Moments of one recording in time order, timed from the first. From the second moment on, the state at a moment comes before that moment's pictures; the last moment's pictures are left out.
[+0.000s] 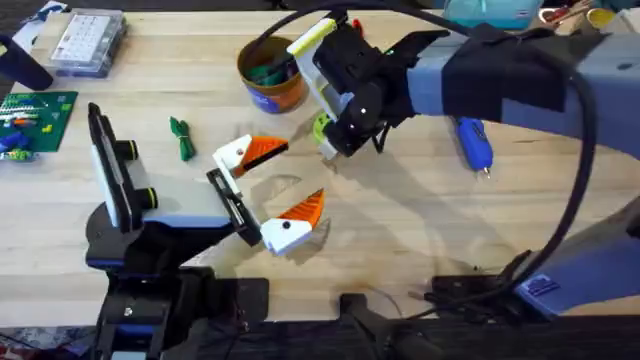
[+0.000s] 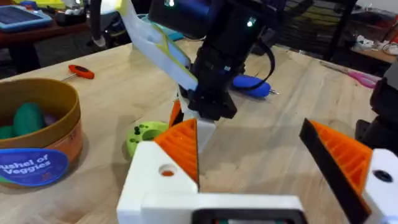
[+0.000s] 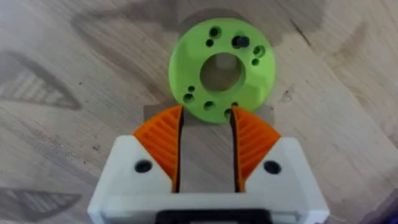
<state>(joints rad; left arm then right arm) -0.02 0.00 0.01 -0.09 0.97 -0.06 0.70 1.80 1.22 -0.69 0.06 -0.04</state>
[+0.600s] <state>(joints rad) -0.02 0.00 0.01 -0.09 0.97 -0.06 0.70 1.80 1.34 -0.67 0.06 -0.04</state>
